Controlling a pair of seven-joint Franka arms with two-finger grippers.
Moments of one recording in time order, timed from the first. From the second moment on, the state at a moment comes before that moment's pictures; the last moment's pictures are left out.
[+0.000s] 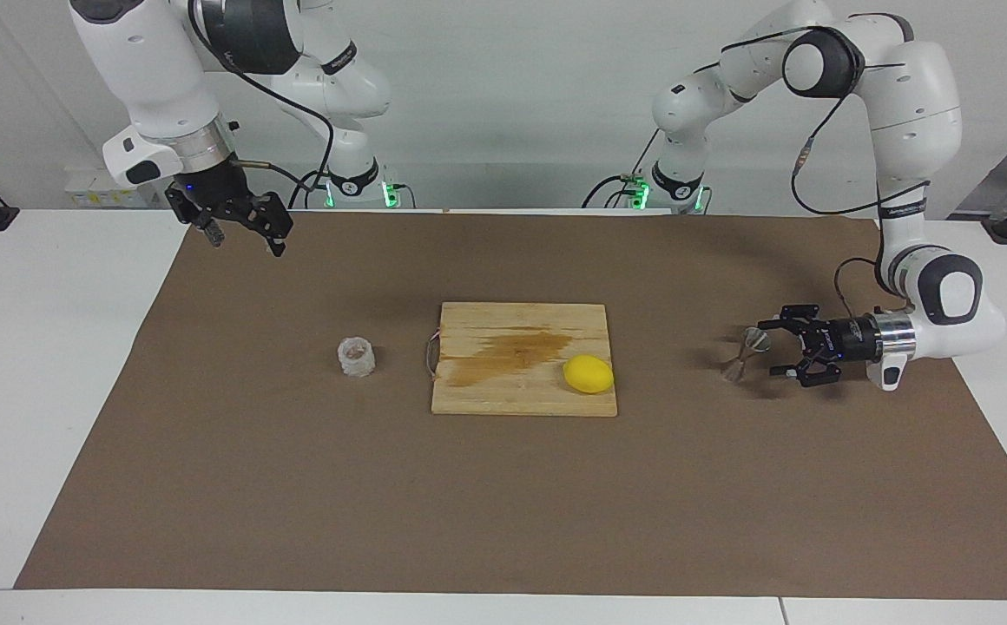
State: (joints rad) left arm 0.48 0.59 -0.10 -1.75 -0.98 1.45 -0.74; right arm -0.05 -0.04 0.05 -1.69 -0.01 1.64 0.21
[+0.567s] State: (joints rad) left arm 0.48 0.59 -0.11 -1.78 -1.04 1.45 -0.74; right arm -0.05 -0.04 0.05 -1.69 -0.01 1.64 0.21
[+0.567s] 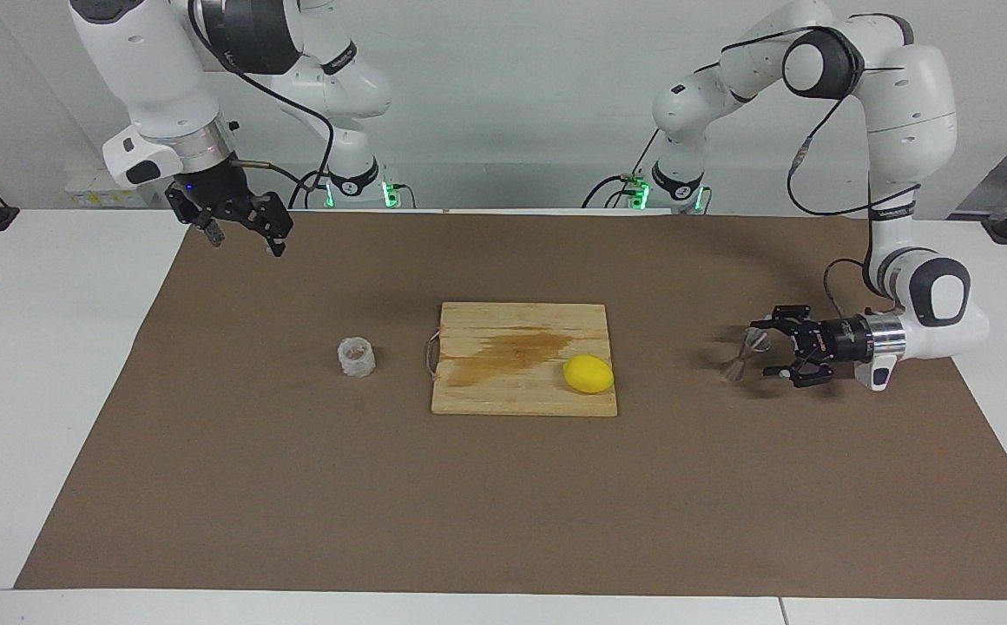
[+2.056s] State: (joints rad) left arm 0.47 0.59 -0.12 -1.79 -1.07 1.45 -0.73; right arm -0.05 -0.04 0.05 -1.69 -0.01 1.64 0.21
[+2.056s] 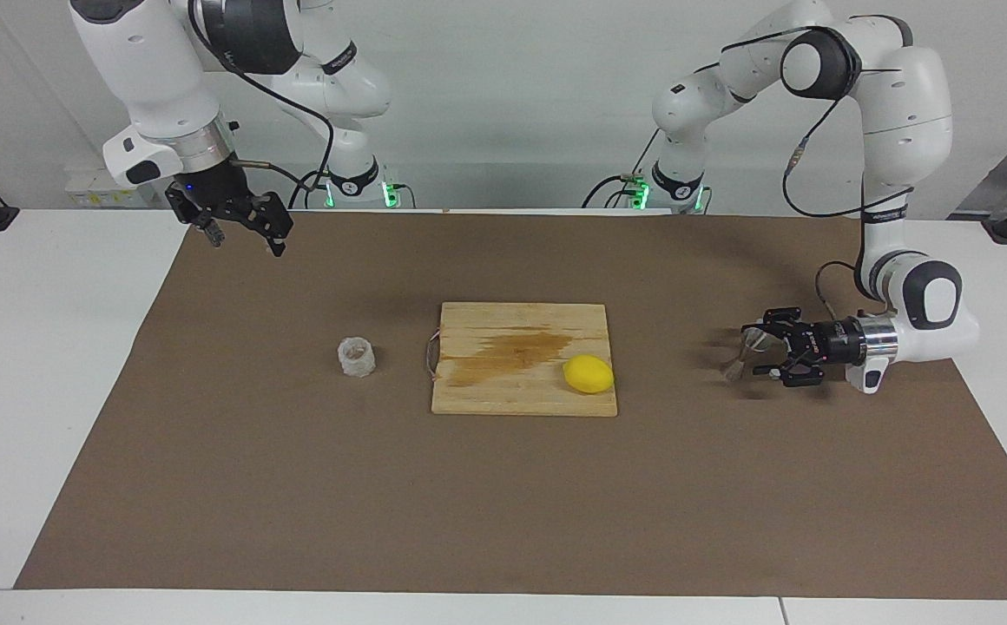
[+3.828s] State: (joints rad) left arm 0.47 0.59 -0.12 -1.79 -1.07 1.43 -0.69; right arm -0.05 -0.04 0.05 -1.69 -0.01 1.64 0.21
